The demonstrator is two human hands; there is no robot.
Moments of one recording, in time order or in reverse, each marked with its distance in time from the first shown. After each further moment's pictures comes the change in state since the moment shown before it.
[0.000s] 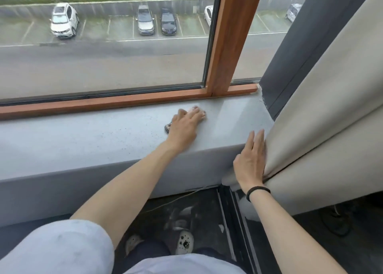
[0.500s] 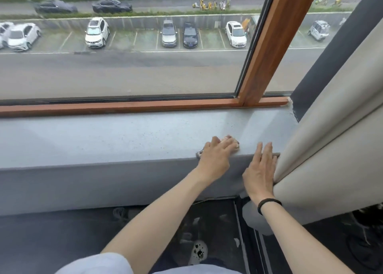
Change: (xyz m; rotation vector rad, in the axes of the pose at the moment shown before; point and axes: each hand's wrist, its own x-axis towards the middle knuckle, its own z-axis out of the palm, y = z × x) left_hand -0.081 0.019 -0.015 -0.035 -0.079 0.065; right_hand -0.036 -0.053 0.005 0.002 -0.089 -0.106
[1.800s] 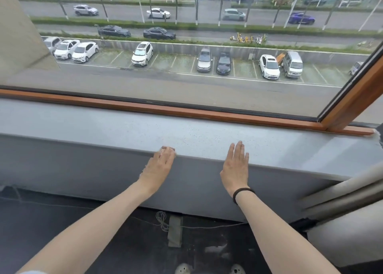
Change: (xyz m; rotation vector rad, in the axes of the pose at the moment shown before) left_hand -0.292 -0.322 -0.132 0.620 -0.037 -0.287; right_hand -0.099 -0.317 0.034 -0.214 -0.174 -0.346
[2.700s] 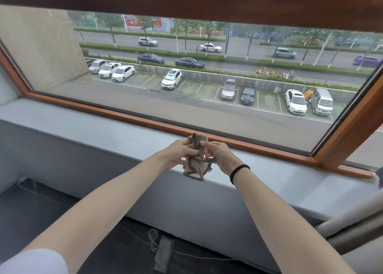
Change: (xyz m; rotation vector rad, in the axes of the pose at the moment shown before) left_hand 0.081 0.070 -0.159 -1.786 -0.233 -0.427; right_hand 0.074 0.029 -0.100 1.491 -0.541 -0.039
